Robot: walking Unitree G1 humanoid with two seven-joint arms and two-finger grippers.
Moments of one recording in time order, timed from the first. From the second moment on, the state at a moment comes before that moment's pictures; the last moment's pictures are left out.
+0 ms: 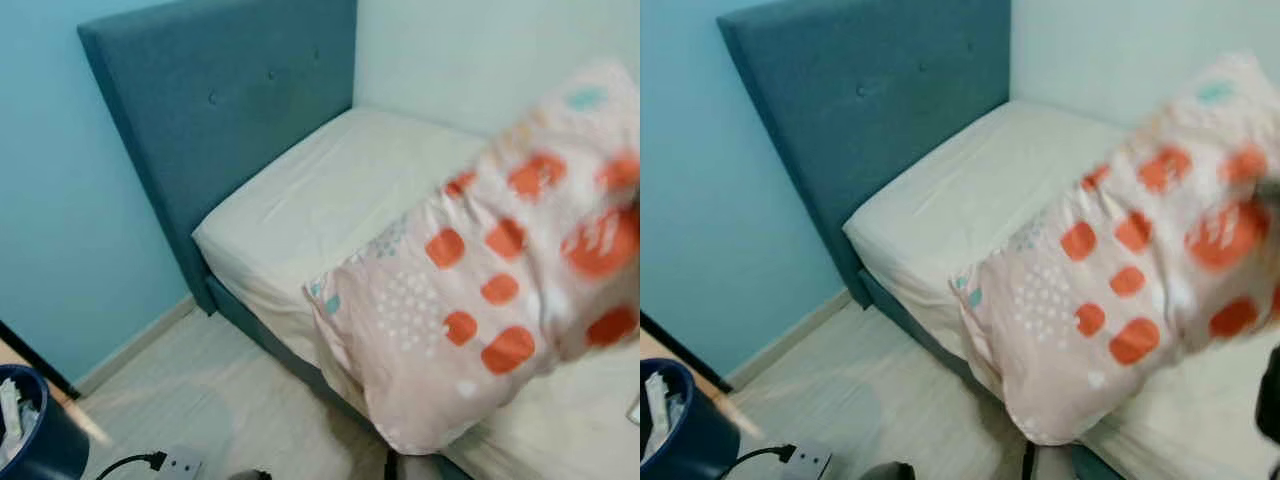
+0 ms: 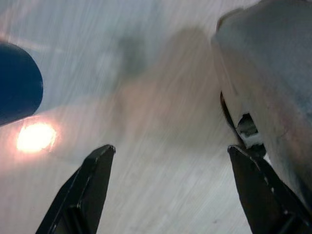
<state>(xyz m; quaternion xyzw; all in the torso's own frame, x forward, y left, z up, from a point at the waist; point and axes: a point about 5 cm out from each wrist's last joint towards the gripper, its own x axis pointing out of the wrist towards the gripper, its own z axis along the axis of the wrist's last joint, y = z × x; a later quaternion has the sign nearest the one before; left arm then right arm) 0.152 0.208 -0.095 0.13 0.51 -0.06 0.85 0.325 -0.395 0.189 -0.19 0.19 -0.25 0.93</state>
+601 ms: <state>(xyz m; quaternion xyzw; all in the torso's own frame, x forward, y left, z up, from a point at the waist) 0.149 0.206 -0.096 0.13 0.51 -0.06 0.85 0.325 -0.368 0.140 -0.27 0.29 -0.25 0.89</state>
